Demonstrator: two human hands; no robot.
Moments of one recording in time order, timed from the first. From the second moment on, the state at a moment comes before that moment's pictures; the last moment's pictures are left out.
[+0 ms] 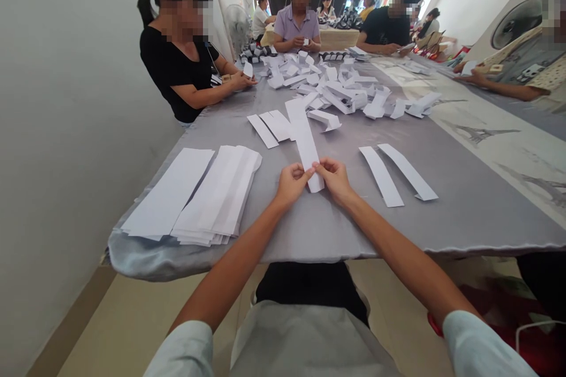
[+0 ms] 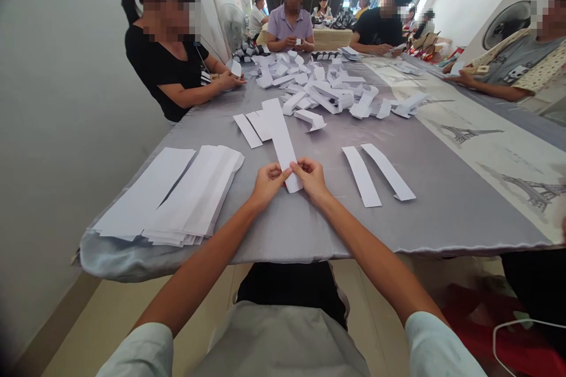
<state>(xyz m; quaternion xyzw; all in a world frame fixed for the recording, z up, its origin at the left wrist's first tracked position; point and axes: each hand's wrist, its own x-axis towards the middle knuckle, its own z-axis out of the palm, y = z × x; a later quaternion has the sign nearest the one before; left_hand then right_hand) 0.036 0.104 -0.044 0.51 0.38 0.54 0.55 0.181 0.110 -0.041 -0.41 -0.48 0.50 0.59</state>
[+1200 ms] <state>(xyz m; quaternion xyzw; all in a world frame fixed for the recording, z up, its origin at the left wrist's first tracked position) 0.026 0.085 -0.027 0.62 0.26 0.16 0.72 0.242 0.145 -0.027 -0.44 -0.33 0.43 0.71</state>
